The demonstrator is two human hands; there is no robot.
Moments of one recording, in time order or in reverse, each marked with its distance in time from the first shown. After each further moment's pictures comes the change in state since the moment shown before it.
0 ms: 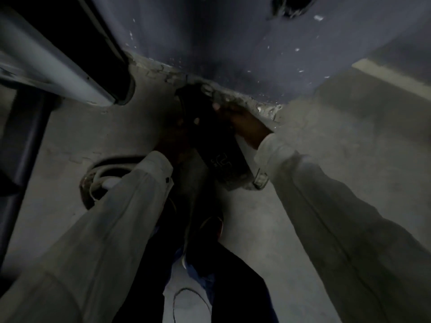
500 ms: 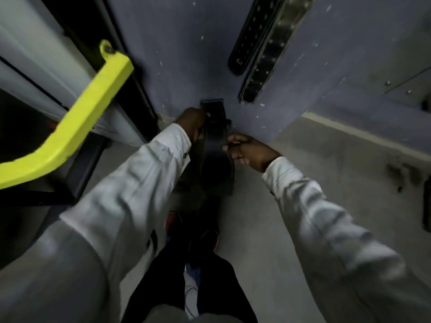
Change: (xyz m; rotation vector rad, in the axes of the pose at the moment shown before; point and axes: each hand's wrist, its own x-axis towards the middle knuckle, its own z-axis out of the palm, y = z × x) left_hand -0.217 0.306 0.010 -0.059 0.120 -0.080; right_hand -0.258 -0.169 -0.015 -0.040 -0.067 -0.042
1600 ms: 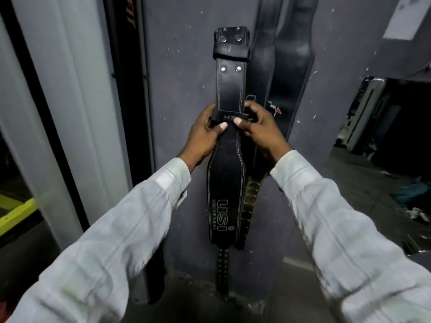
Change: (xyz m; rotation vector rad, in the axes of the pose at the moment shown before) left_hand -0.320 0.283 -0.041 -0.031 0.043 1.416; right_hand -0.308 -0.368 0.013 -0.210 0.375 -1.293
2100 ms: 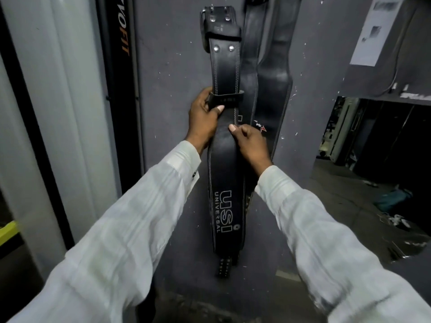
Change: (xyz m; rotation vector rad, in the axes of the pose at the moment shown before) left_hand 0.057 0.064 0.022 -0.129 0.189 0.137; right_hand 0.006 -0.009 0.001 -0.390 0.276 0.117
